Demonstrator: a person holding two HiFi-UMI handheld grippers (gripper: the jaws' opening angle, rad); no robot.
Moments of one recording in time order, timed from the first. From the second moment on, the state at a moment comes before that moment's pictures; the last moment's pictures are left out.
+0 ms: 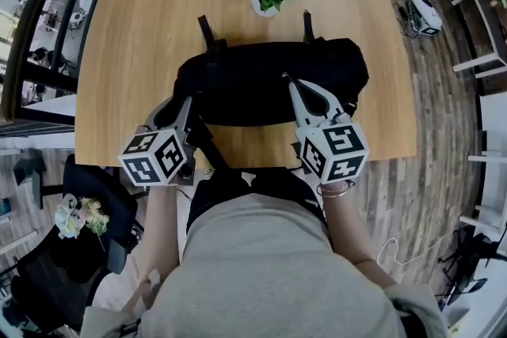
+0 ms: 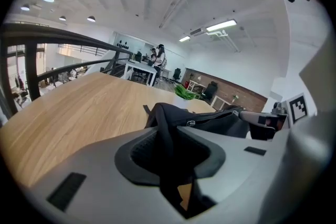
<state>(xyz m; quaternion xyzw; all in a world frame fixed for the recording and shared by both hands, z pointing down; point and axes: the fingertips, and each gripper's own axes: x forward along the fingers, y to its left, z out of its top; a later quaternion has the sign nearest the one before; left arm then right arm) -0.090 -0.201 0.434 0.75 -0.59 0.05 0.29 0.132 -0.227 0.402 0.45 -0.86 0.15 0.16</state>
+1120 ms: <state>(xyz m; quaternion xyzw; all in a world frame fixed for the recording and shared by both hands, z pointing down) 0.099 -0.226 0.399 0.86 -0.41 0.29 -0.01 0.133 -0.220 0.398 0.40 -0.89 0.16 0.15</state>
